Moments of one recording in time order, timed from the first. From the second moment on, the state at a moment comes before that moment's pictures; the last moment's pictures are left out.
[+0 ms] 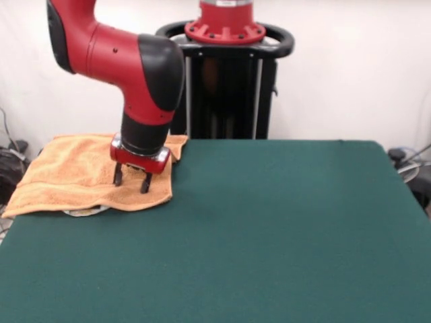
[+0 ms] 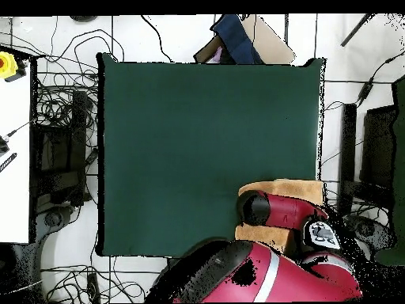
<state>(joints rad) -0.42 -0.38 -0.18 1.70 -0.37 0.25 1.77</state>
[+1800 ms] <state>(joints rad) -0.44 -0.42 -0.03 1.95 0.09 0.03 1.77</state>
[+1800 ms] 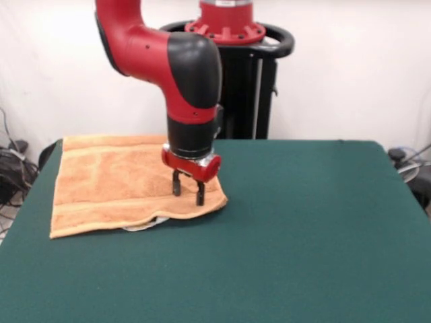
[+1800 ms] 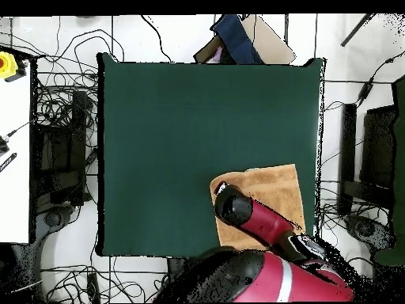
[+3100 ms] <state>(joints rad) -0.02 -0.42 -0.13 1.82 0.47 0.22 1.78</state>
